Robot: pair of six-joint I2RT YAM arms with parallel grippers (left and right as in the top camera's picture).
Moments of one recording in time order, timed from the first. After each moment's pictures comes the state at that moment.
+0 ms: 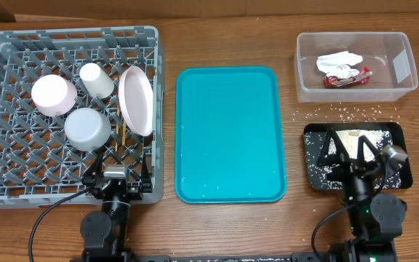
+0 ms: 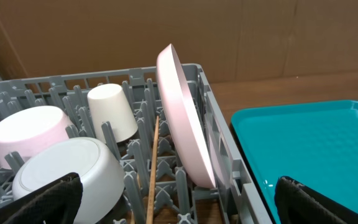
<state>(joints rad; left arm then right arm) 0.02 0.02 0.01 -0.08 0.03 0.07 0.01 0.27 0.19 0.03 -0.03 0.51</state>
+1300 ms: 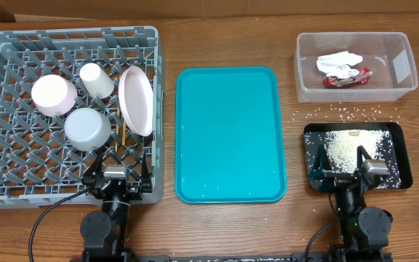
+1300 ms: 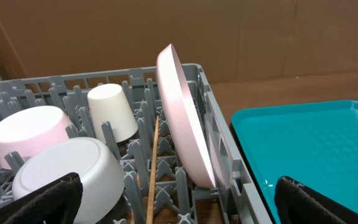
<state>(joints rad) 0.02 0.02 0.01 -0.07 0.03 0.07 0.05 0.01 0.02 -0.03 0.04 0.18</state>
